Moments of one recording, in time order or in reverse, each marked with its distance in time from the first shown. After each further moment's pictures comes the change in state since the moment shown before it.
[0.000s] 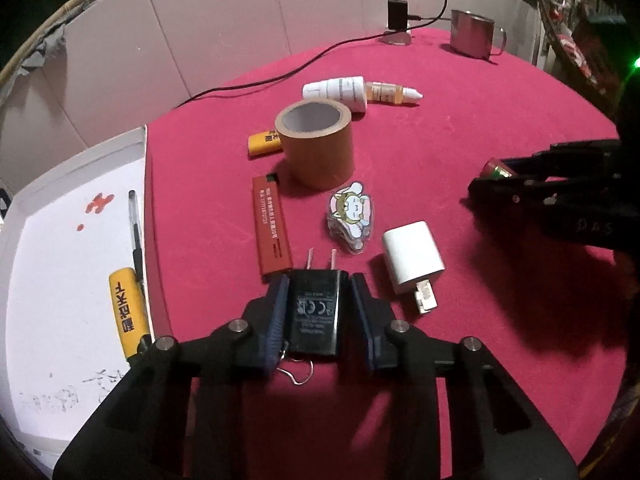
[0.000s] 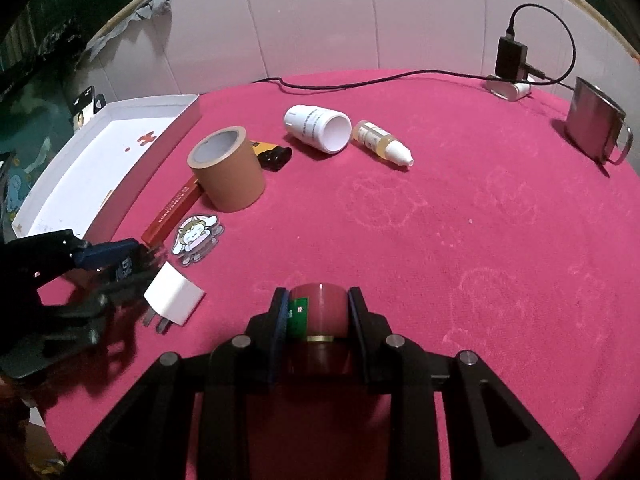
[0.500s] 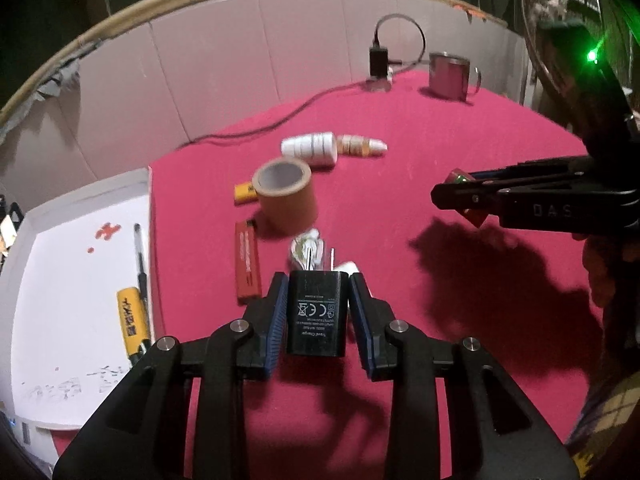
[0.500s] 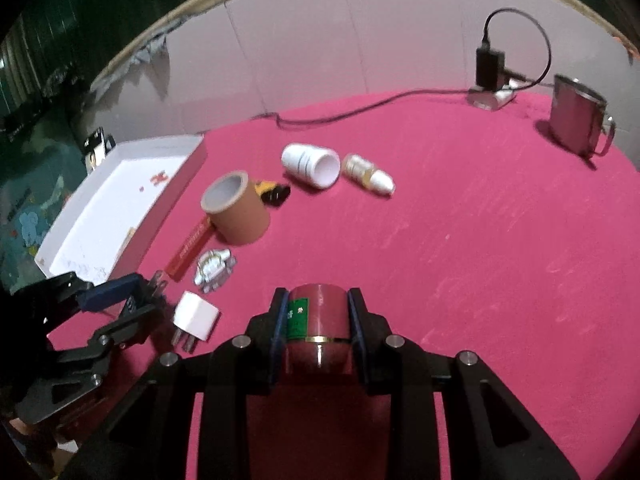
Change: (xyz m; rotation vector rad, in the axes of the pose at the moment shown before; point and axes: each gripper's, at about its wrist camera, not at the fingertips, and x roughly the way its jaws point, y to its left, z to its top) left arm -0.045 -0.023 0.001 -0.016 -0.160 -0.002; right arm -0.033 -0.010 0.005 0.078 -0.100 0.046
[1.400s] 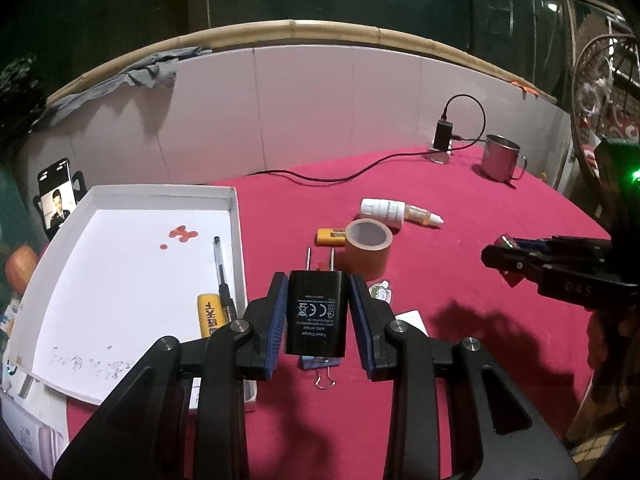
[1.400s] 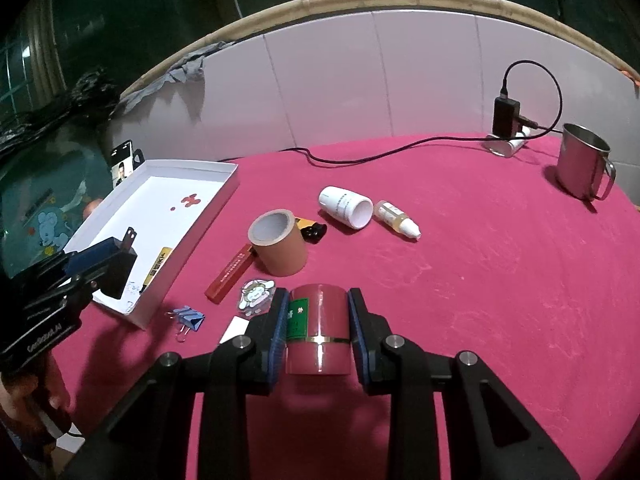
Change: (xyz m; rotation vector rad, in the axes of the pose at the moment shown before) left arm -0.050 0.057 0.001 -0.213 -0.144 0.097; right arm -0.022 0.032 0.003 -0.062 -0.094 0.026
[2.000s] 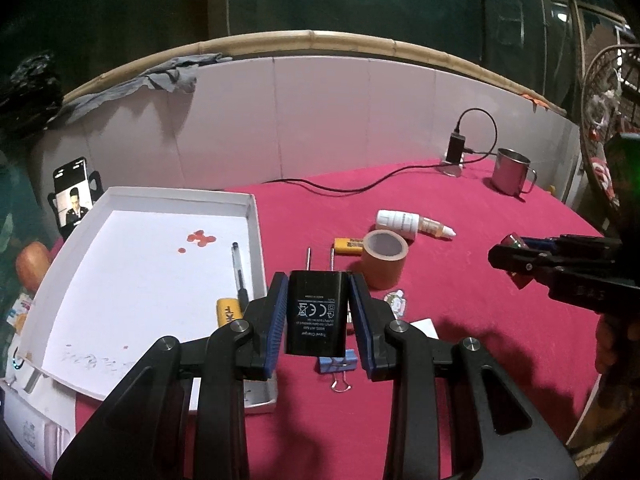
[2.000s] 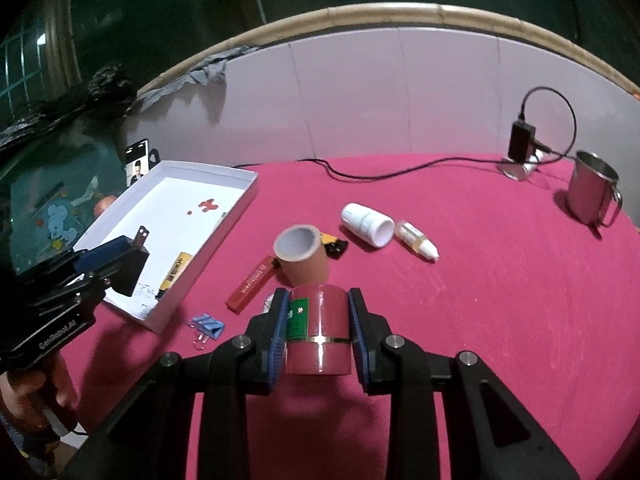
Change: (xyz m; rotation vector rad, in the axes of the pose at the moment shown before) left arm -0.010 0.014 0.003 -0.031 -0.034 0.034; right arm -0.007 0.020 0.012 -0.064 -0.031 0.024
